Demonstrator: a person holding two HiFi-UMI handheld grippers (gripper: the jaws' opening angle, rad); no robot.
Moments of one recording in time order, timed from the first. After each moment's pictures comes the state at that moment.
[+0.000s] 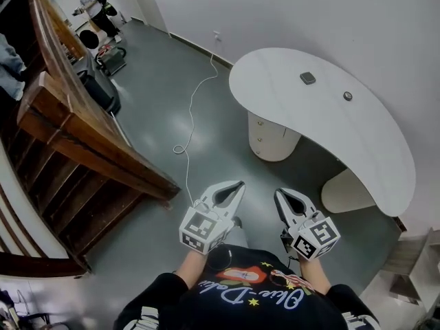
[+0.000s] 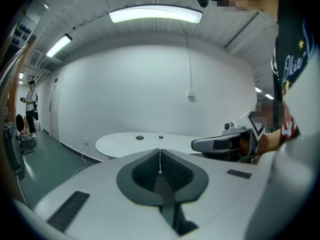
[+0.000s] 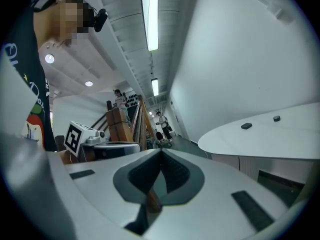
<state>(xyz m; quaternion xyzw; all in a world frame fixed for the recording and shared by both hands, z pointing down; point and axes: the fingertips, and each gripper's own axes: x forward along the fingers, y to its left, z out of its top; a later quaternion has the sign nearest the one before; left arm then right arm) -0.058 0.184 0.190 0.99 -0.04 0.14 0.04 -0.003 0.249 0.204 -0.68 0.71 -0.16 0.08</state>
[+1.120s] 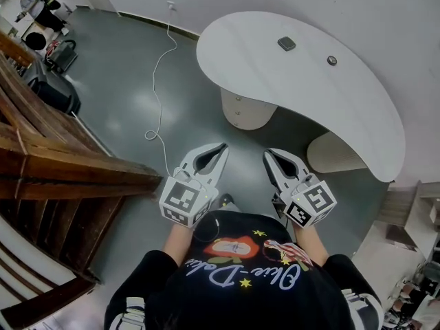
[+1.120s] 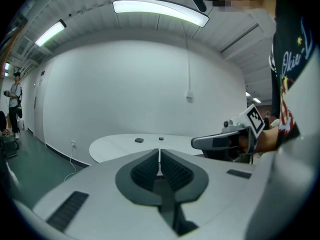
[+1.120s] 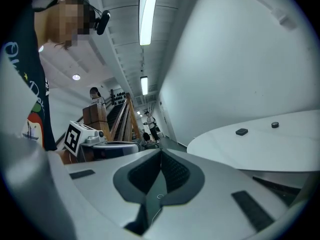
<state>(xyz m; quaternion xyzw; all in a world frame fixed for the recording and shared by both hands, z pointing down) -0.009 0.069 0.192 0.99 0.03 0.13 0.04 0.041 0.144 0.199 -0.73 0.66 -0.16 0.06</state>
